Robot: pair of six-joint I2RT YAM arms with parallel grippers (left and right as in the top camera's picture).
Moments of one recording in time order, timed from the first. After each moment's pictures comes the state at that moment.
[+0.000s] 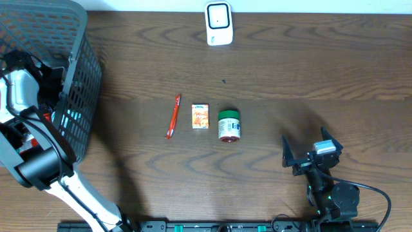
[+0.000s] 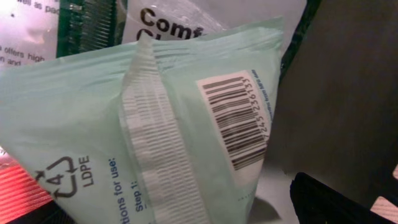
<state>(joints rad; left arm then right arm) 0.55 2.13 1.65 -0.97 0.13 0.41 0.07 0.01 0.01 -0.06 -0.15 -0.07</state>
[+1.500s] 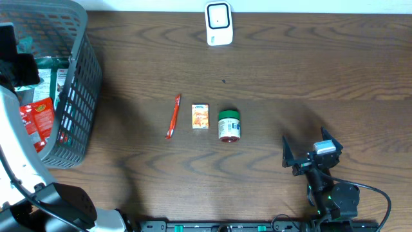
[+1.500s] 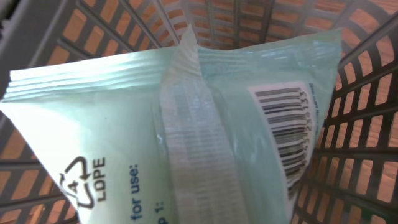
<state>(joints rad) 0.54 1.64 1.71 -0.94 0.05 0.31 0.07 0.01 0.01 -0.06 -0.15 -0.07</state>
